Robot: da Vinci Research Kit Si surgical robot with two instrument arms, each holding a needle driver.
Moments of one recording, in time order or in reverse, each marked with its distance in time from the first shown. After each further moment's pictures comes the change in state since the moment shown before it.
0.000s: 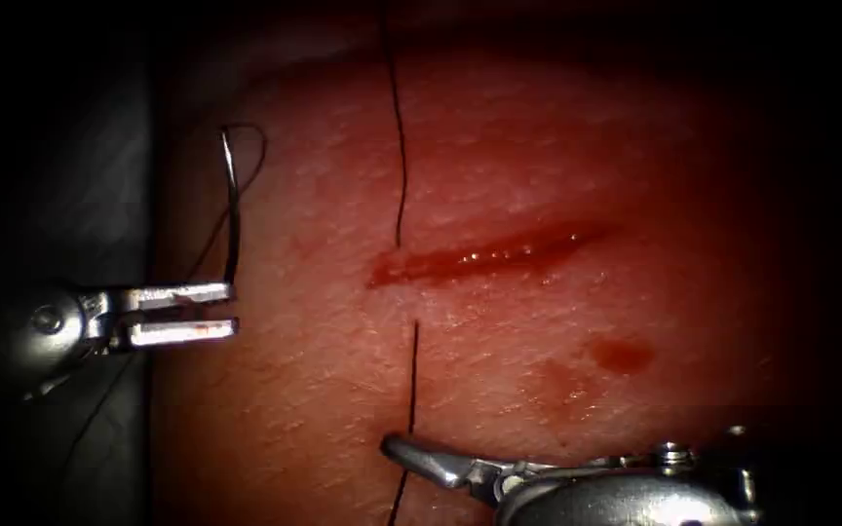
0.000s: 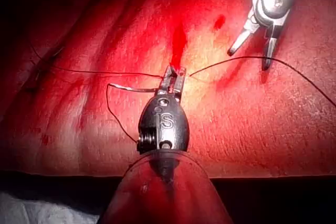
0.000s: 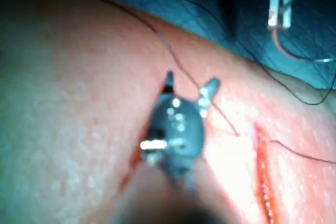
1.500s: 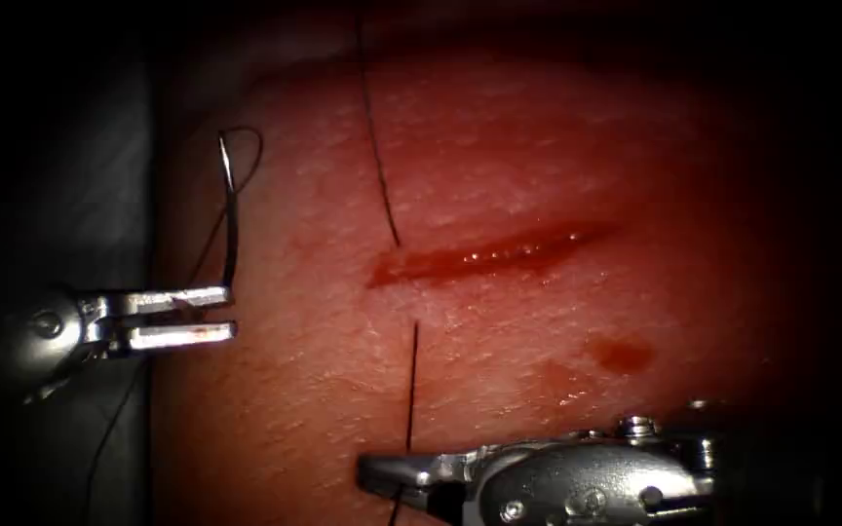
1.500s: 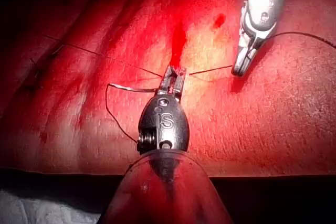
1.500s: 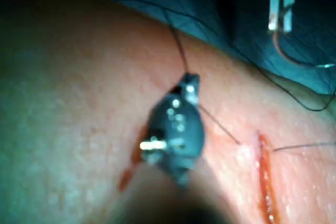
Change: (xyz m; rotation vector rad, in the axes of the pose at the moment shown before) right arm 0.001 -0.001 0.001 0.015 0.002 -0.014; left arm 0.000 0.000 0.000 0.000 0.001 -0.008
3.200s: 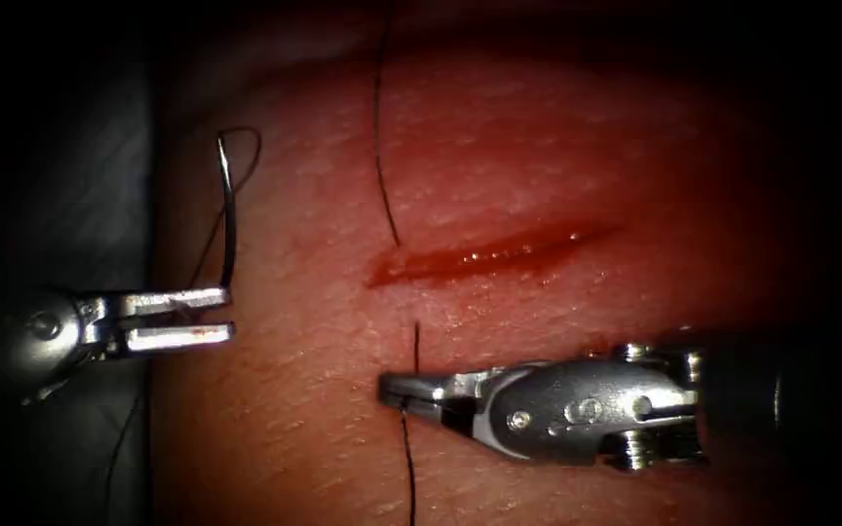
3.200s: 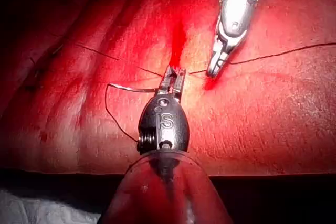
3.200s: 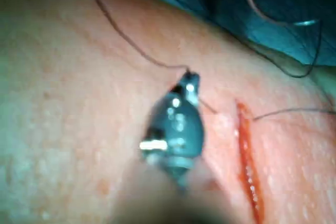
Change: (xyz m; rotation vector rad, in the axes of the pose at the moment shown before) right arm -0.005 0.003 0.001 -0.031 -0.012 0.016; left arm 0.000 0.000 0.000 0.000 0.000 0.001
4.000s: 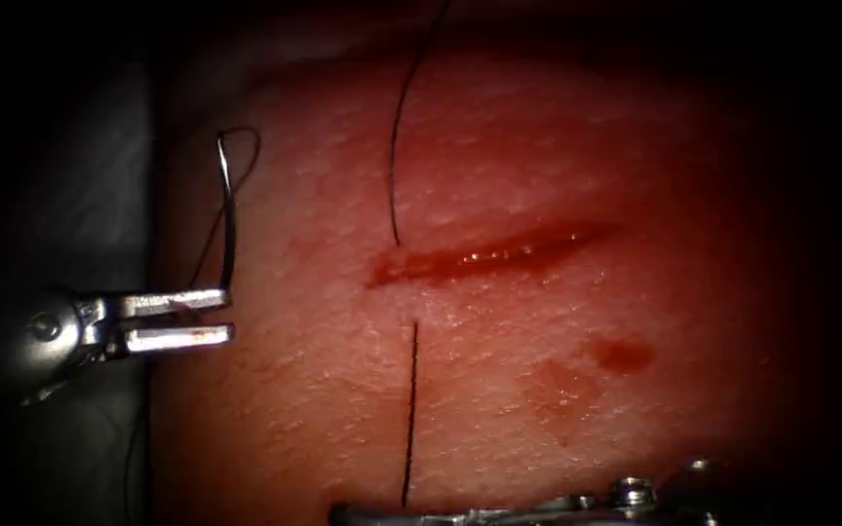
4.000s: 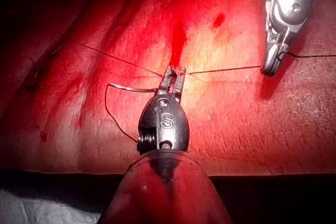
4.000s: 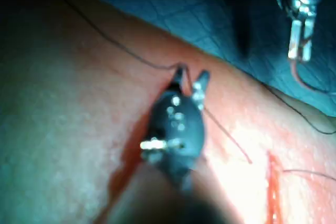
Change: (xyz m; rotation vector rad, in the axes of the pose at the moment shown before) right arm 0.007 -0.004 -0.002 0.068 0.077 -0.045; left arm 0.000 0.000 0.000 -0.001 0.000 0.001
